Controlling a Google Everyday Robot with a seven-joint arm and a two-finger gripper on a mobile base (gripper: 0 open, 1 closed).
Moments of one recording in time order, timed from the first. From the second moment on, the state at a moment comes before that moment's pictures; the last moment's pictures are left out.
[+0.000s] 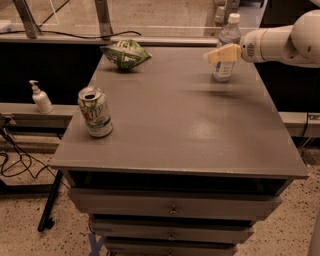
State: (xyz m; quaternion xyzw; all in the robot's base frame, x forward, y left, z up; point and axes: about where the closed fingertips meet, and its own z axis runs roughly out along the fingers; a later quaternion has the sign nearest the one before) arm 0.788 -0.215 0.922 -0.27 0.79 0.17 0.53
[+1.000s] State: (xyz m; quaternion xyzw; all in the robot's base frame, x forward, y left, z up) arm 0.818 -0.214 0.908 -0.21 0.80 0.18 0.54
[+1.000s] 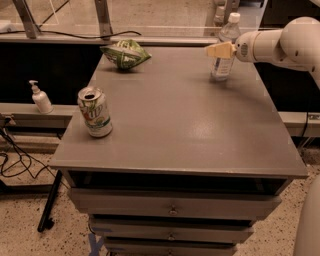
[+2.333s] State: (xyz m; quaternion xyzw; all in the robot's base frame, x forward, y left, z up) arm 0.696 -0.173 1.029 -0.33 0.72 0.29 0.53
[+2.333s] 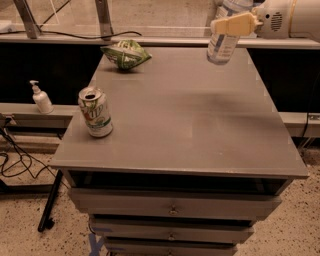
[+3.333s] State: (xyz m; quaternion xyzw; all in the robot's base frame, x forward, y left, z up) arm 0.673 -0.116 1.011 -0.37 0.71 0.32 0.51
